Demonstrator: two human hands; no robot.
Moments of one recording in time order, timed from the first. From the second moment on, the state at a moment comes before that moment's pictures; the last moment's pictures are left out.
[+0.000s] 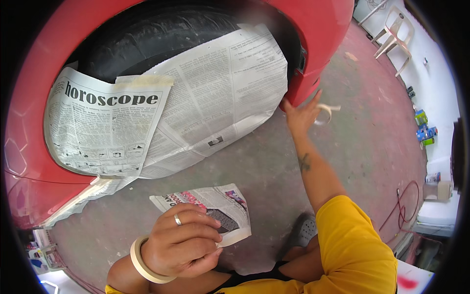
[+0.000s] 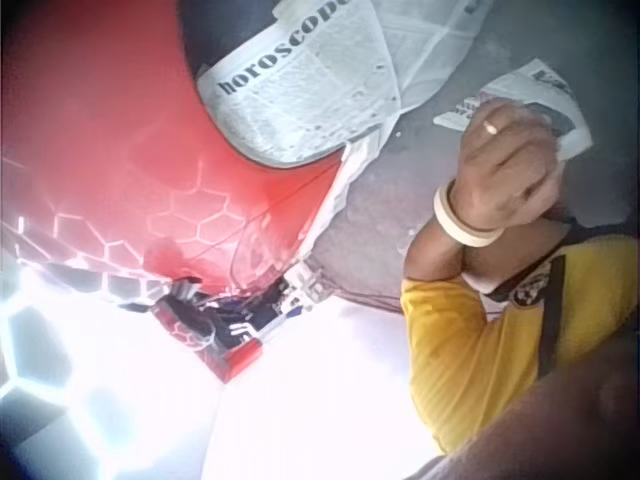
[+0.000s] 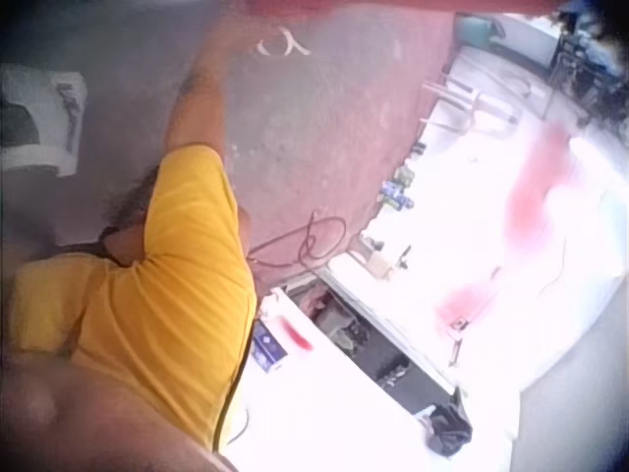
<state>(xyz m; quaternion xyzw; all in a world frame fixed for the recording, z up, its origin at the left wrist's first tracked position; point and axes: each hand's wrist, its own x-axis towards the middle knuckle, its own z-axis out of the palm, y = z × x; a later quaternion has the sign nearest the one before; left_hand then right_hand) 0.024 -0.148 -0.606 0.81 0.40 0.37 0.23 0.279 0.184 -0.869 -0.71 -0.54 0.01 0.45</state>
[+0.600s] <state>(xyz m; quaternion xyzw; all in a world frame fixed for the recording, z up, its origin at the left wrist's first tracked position) 0.017 -0.168 -0.605 0.81 0.39 0.40 0.17 0.296 0.214 -0.723 -0.48 -0.63 -0.14 0.59</state>
